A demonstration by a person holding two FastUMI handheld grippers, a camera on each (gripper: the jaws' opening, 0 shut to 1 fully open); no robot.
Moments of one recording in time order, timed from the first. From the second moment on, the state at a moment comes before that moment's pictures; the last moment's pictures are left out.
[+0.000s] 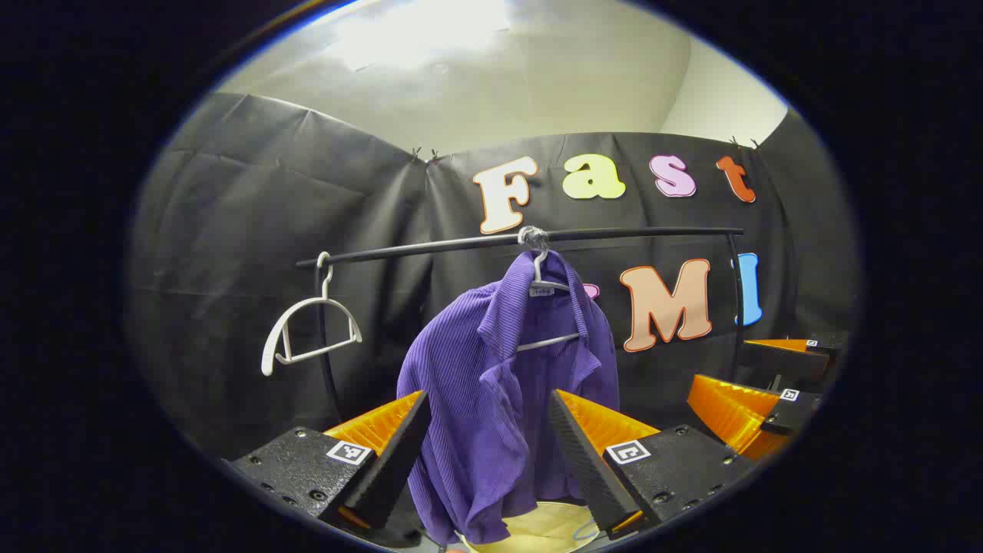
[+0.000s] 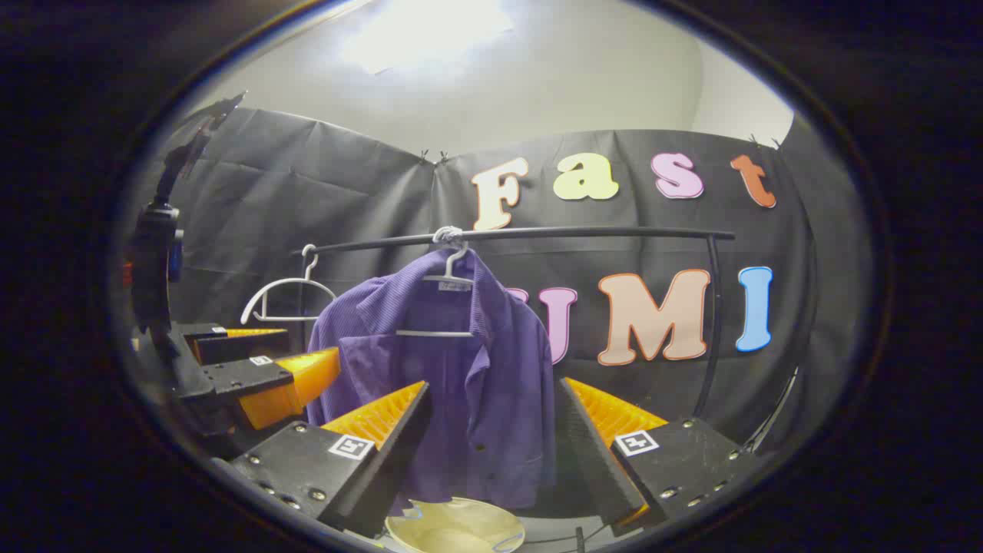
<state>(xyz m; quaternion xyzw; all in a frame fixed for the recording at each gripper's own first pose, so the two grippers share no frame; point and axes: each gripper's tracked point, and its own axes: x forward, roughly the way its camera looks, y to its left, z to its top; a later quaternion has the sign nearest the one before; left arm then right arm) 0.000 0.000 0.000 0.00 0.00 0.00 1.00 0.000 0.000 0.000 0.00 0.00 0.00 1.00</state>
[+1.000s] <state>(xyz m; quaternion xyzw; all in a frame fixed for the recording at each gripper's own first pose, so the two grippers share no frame) 0.023 0.004 -0.010 0.00 0.03 0.04 1.00 0.038 -0.009 0.008 0.01 0.02 0.03 1.00</state>
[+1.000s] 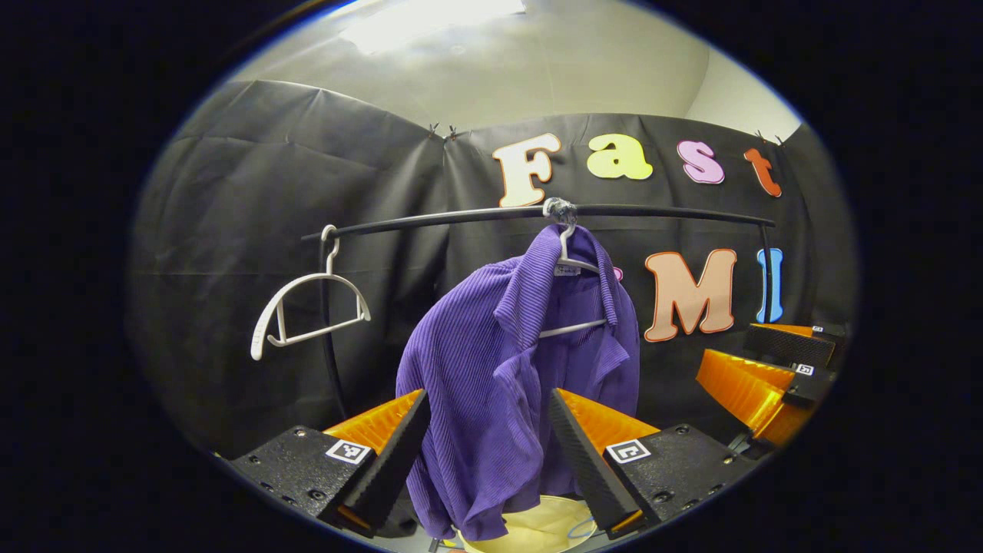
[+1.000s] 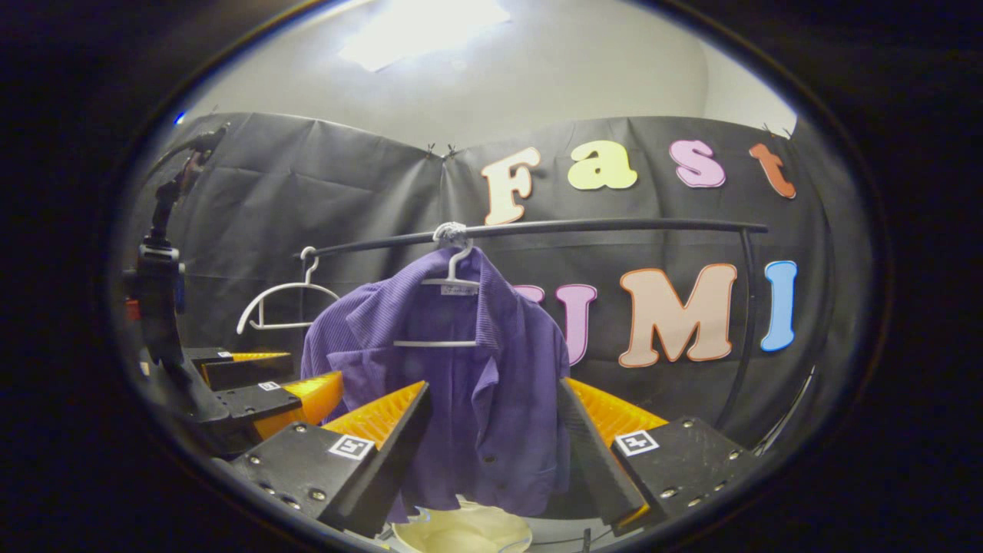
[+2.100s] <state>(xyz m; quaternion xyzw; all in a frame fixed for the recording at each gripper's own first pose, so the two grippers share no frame) 0.092 0.005 -0.076 0.03 0.06 0.08 0.99 0.022 -0.046 0.011 -0.01 0.01 -0.07 1.00</state>
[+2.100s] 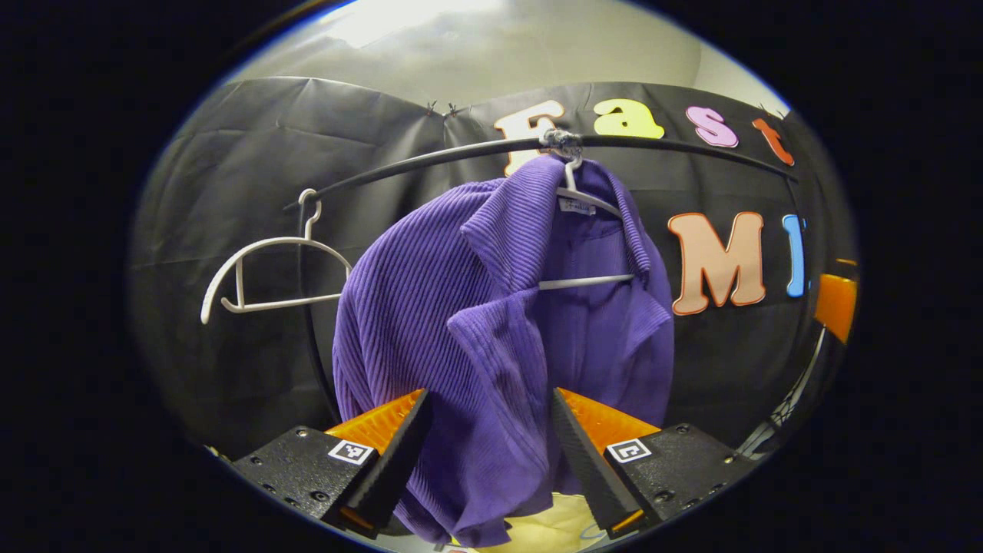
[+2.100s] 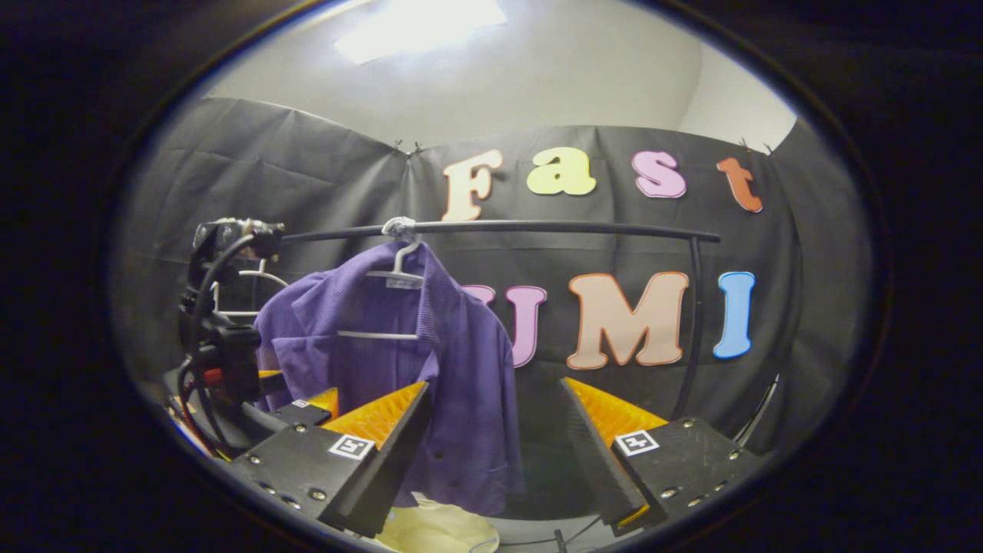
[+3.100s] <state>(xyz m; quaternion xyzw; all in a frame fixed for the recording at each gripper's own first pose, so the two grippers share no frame) 0.109 0.007 -0.059 0.01 0.07 0.04 1.00 0.026 -0.072 -0.011 0.00 0.03 -0.08 1.00</state>
